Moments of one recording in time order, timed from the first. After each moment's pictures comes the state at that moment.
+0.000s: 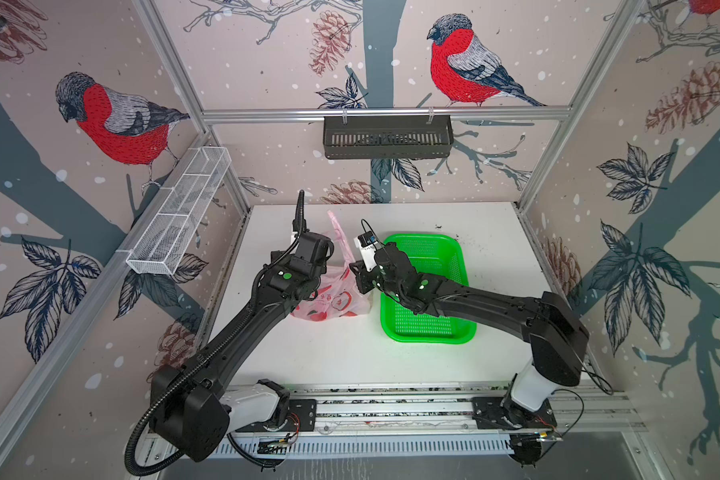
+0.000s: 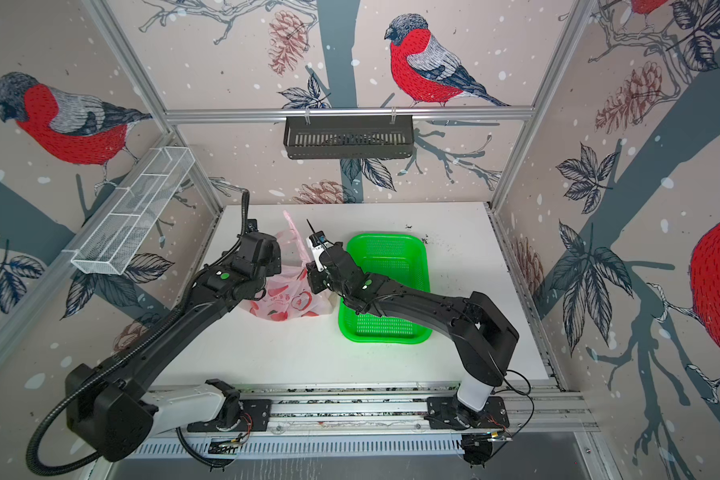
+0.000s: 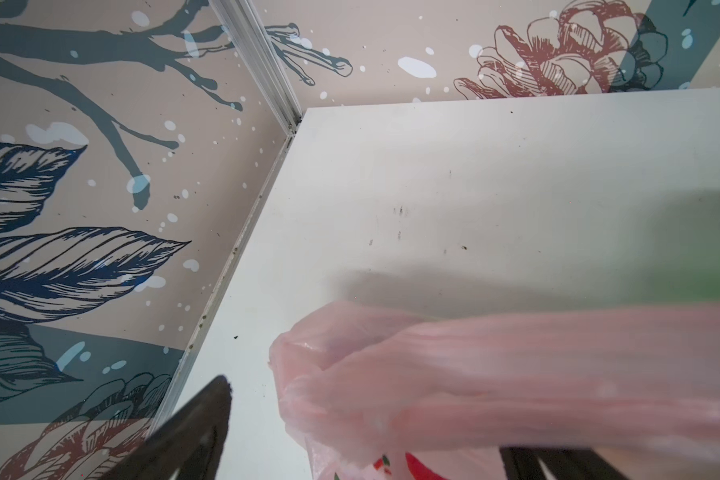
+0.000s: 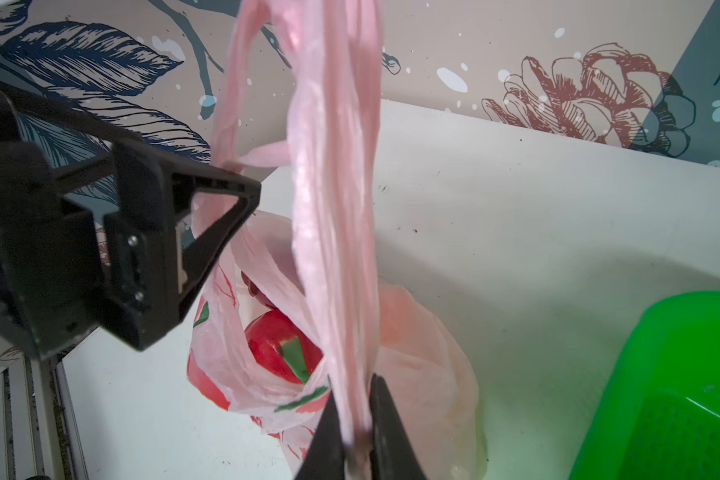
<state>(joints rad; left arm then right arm) -0.44 1.23 1.06 -0.59 -0.70 -0.29 0.98 1.70 1.23 0.06 0.08 0.29</state>
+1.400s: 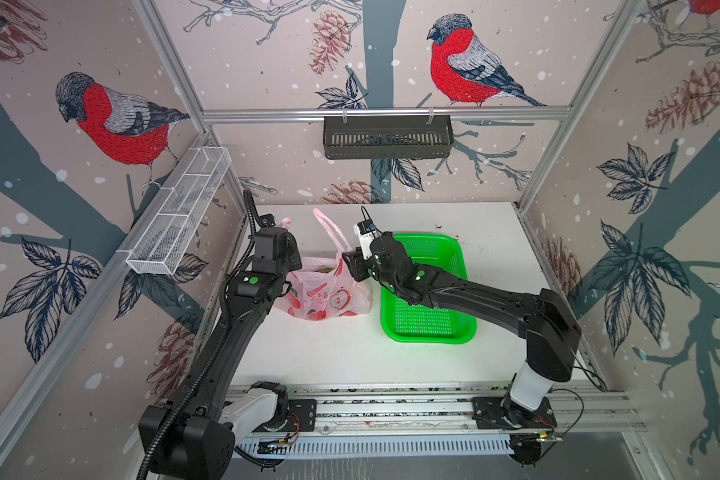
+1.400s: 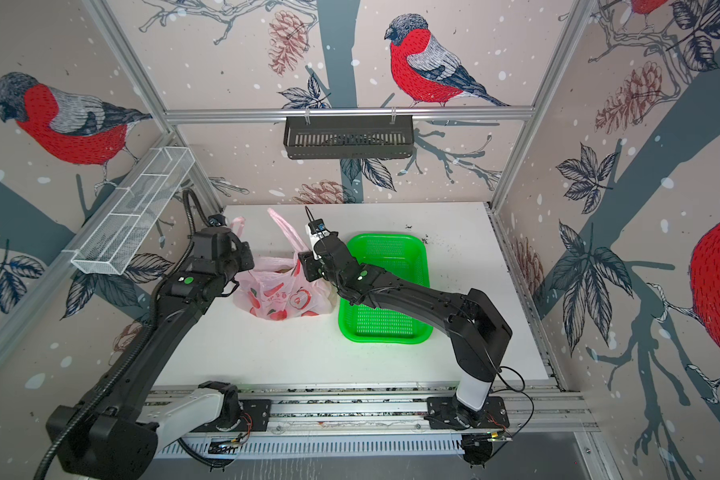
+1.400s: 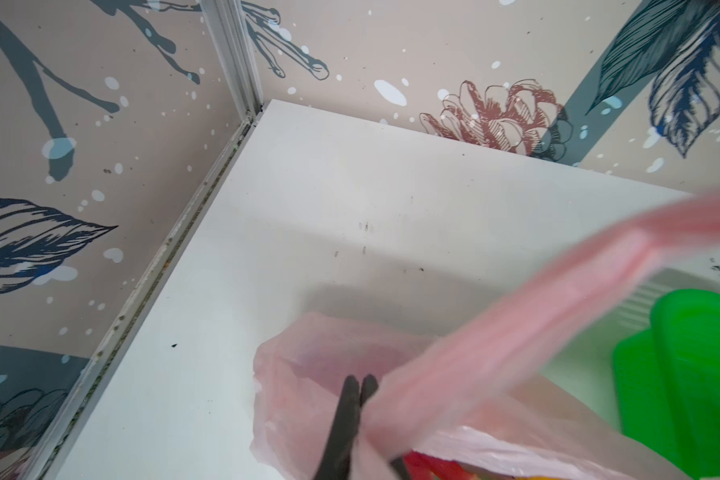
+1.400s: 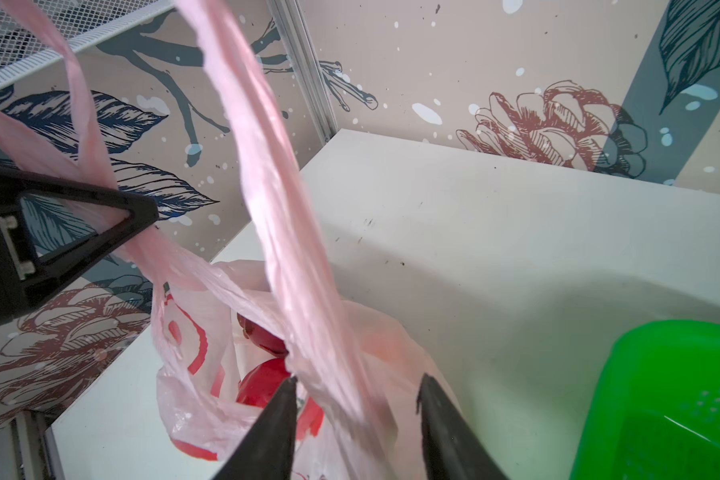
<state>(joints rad) -0.17 1.10 1.04 -0.54 -0.25 -0.29 1.01 1.74 1.38 -0.02 0.20 0.34</state>
